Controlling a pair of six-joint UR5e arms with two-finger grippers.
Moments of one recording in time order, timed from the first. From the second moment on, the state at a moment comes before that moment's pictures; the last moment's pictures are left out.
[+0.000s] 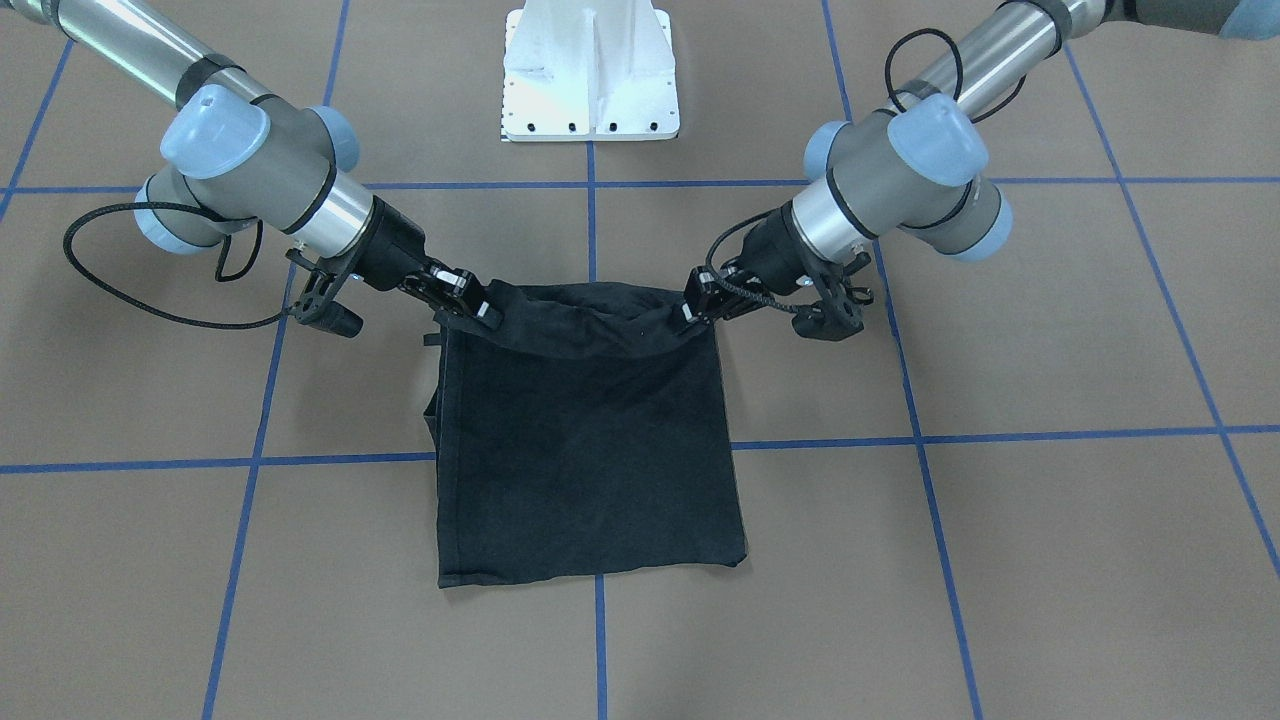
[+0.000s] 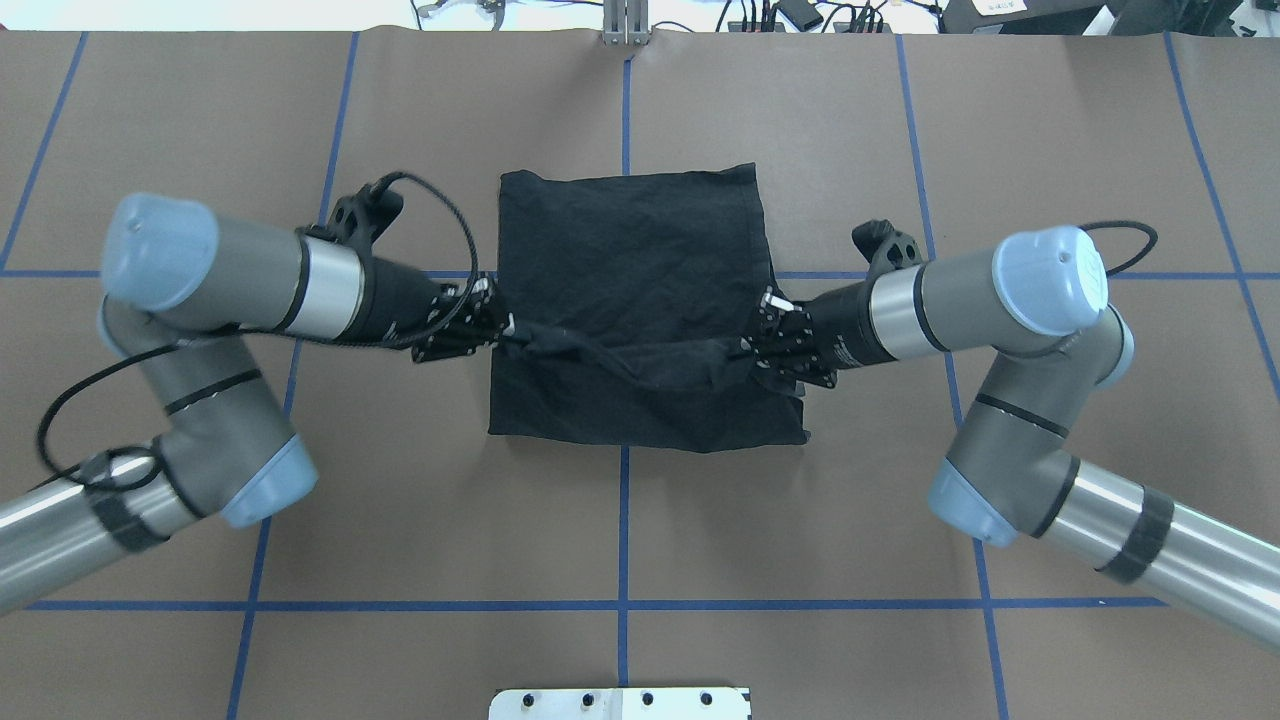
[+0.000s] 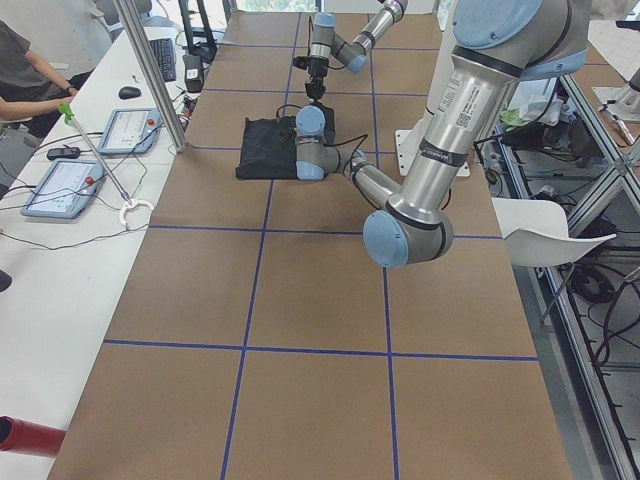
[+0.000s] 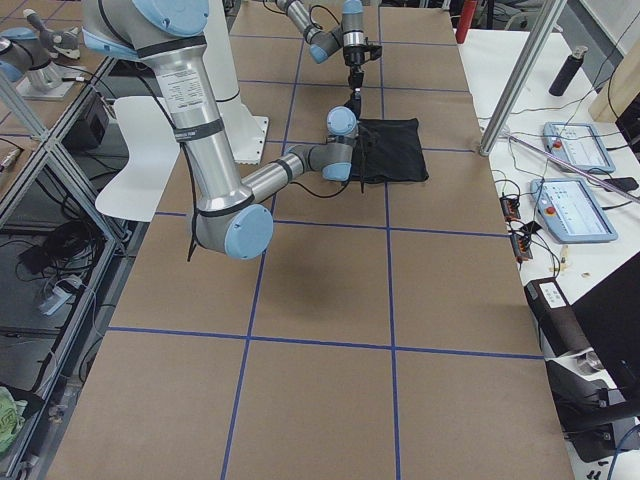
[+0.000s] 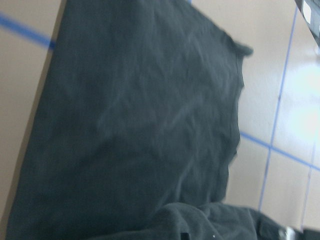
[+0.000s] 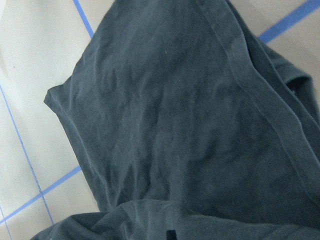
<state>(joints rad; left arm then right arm) -0.73 -2.15 -1.40 -2.65 -2.11 -1.75 0.69 -1.10 1.50 -0.56 2.06 1.94</state>
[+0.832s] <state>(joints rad) -0.80 -2.24 -1.17 -2.69 -2.10 -1.73 0.79 -0.92 1.22 -0.56 2.04 1.93</state>
